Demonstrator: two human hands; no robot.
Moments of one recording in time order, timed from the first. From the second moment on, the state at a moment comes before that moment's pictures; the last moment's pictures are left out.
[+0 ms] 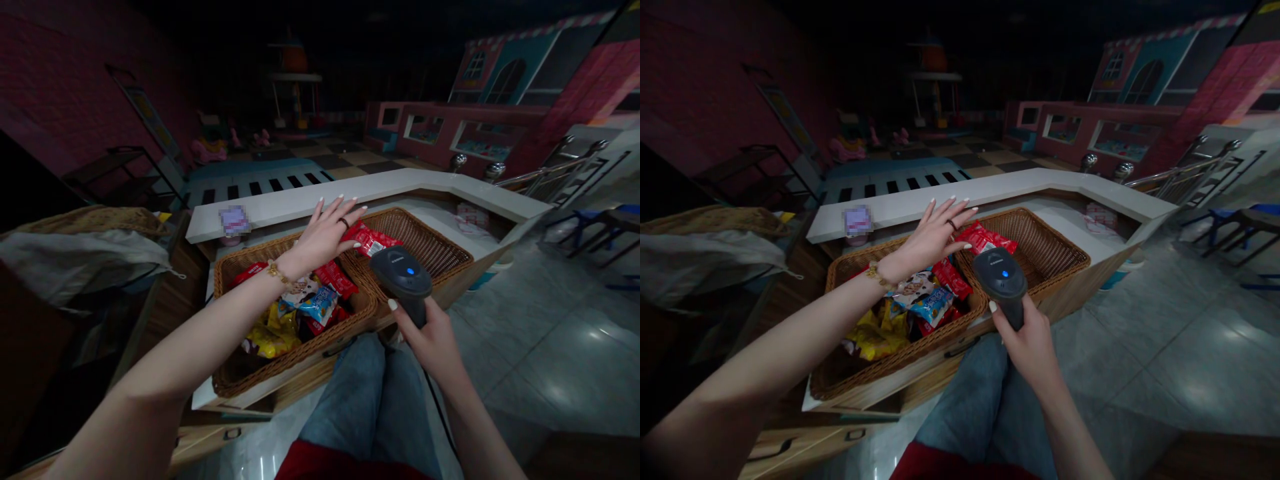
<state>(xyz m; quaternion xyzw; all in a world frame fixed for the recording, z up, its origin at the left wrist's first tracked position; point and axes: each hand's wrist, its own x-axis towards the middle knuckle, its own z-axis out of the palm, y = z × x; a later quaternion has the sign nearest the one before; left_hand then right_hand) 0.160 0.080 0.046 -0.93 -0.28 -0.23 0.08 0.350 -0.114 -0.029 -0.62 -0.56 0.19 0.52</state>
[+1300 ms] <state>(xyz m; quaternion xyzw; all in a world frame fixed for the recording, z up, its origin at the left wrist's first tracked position) 0.082 0.090 -0.004 -0.62 -0.43 -0.48 -0.46 0.310 -0.078 -0.034 -0.56 -0.64 0.20 0.48</state>
